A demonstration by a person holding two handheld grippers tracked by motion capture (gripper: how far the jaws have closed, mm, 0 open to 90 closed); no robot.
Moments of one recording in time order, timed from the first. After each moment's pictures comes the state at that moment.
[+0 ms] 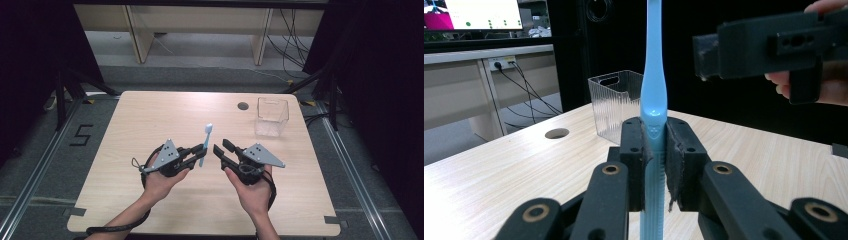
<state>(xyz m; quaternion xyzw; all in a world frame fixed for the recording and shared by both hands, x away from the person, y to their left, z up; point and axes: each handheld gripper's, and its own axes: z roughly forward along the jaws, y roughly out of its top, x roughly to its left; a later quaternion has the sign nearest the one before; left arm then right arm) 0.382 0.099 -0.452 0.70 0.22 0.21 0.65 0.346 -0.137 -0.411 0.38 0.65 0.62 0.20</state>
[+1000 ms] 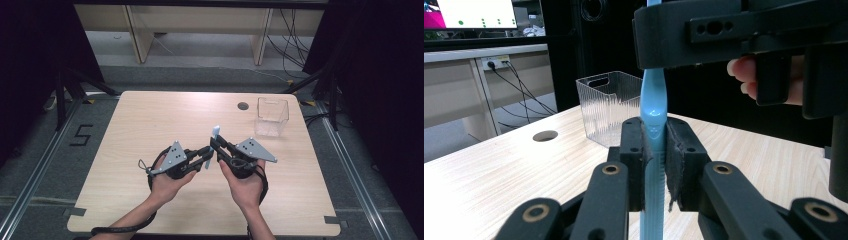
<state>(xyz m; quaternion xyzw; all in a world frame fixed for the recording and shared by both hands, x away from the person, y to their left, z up) 0.376 0.083 -0.451 0.70 0.22 0.20 0.65 0.357 -0.120 -0.406 0.38 0.65 0.62 0.22</state>
